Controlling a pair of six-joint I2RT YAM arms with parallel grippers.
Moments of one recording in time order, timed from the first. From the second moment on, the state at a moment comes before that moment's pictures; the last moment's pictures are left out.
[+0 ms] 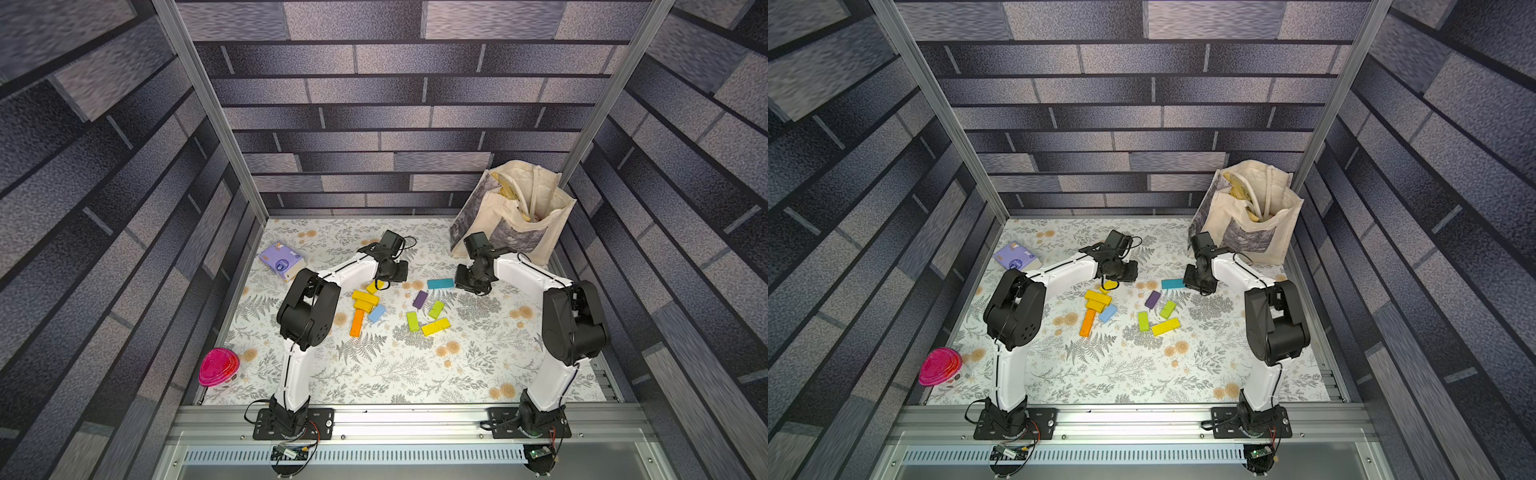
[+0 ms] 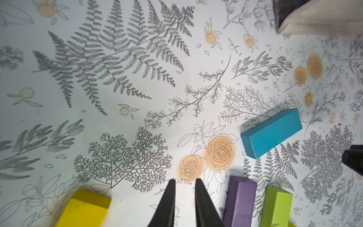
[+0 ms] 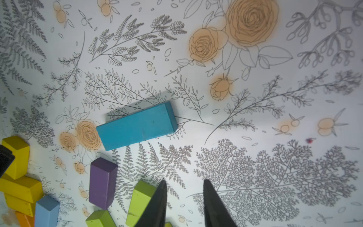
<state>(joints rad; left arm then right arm) -0.55 2.02 1.51 -0.44 0.16 -0.36 0.33 1.78 1.26 -0.73 -0.09 0.56</state>
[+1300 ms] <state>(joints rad) -0.50 1.63 1.12 -0.15 0.17 -0.30 0.61 1.74 1.19 -0.72 0.00 0.84</state>
